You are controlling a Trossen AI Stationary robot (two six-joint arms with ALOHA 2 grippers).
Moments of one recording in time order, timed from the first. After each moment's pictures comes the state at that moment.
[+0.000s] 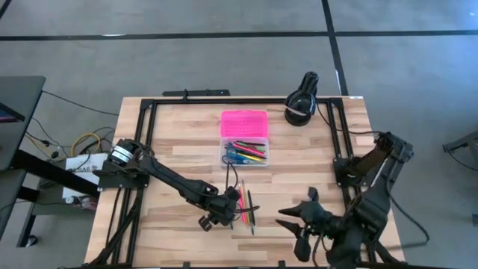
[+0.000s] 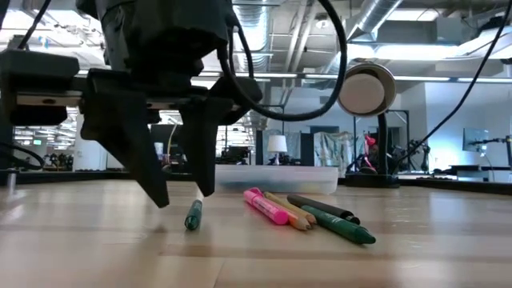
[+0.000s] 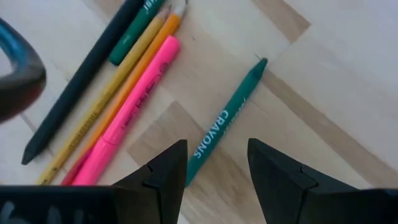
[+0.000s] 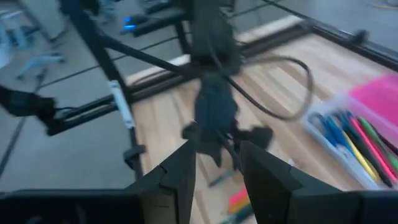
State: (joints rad) left arm -0.39 1.92 1.16 -0.32 0.01 0.41; right arm 0.91 1.64 1.70 -0.90 0.93 0.95
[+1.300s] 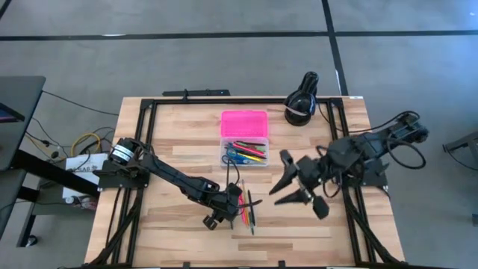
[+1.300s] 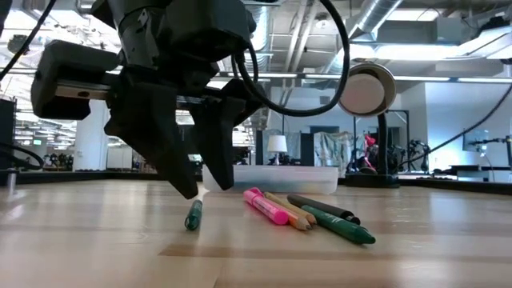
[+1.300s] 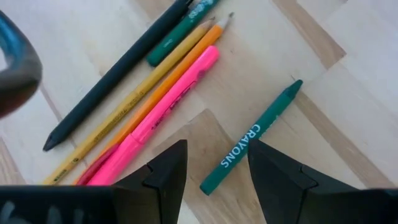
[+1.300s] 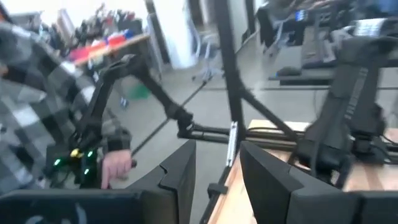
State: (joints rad) left arm -0.37 1.92 1.16 -0.27 0.02 0.30; right arm 0.45 1.25 1.36 -0.23 -0.07 0.17
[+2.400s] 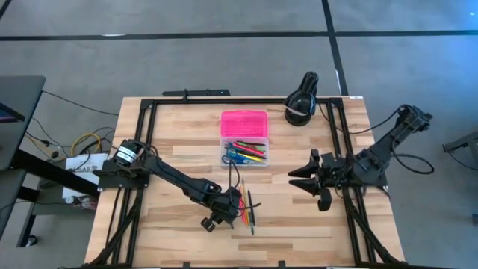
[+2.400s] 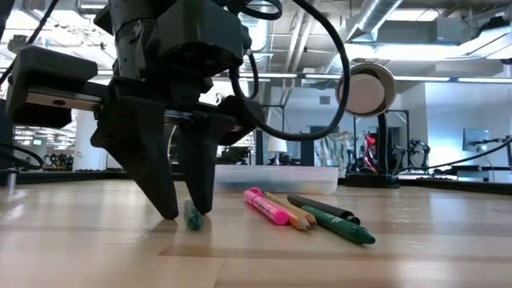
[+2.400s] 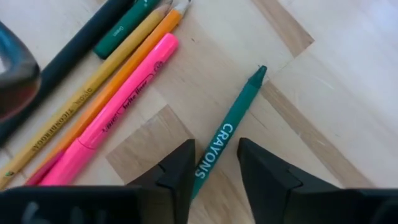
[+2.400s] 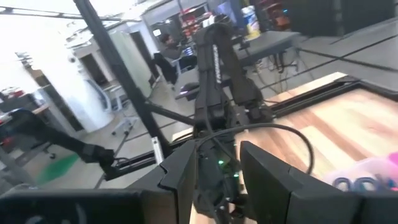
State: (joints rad) left arm -0.37 1.97 1.17 -0.35 0.13 0.31; right arm 0.71 0.94 0.81 0.03 0.68 0.42
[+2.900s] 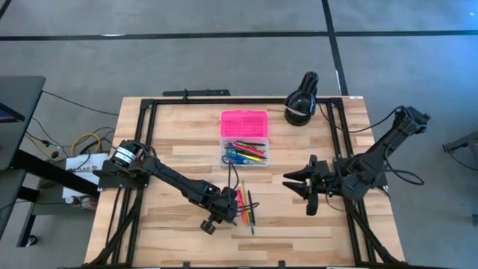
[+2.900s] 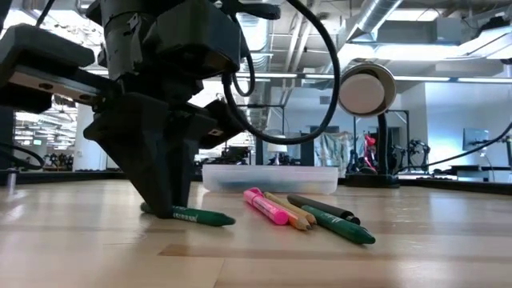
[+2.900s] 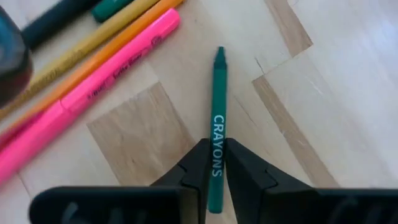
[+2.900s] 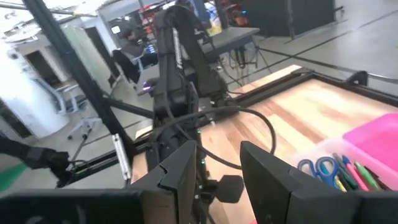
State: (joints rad) left arm -0.39 1.98 1.17 -0.41 0.12 0.11; right arm 0.75 1.06 0.81 0.03 0.87 0.50
